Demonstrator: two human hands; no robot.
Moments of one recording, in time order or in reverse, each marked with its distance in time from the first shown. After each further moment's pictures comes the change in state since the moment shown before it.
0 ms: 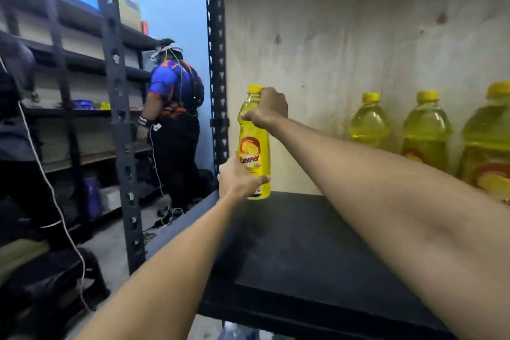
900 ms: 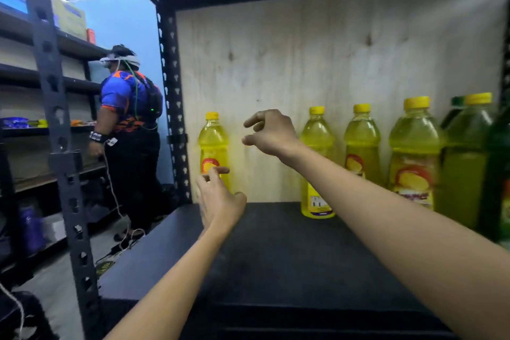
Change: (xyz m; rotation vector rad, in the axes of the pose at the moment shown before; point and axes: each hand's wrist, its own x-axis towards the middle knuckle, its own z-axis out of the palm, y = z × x) left_hand -0.046 0.030 0.017 -0.014 0.039 0.101; right_hand -0.058 0.047 -0.085 0.073 -0.024 0.000
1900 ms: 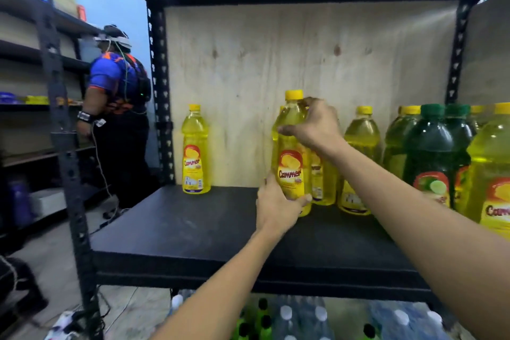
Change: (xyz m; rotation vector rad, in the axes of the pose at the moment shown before) left_hand -0.120 0.110 0.065 -0.279 -0.296 0.052; right_hand -0.069 0.021 -0.137 -0.223 0.210 0.061
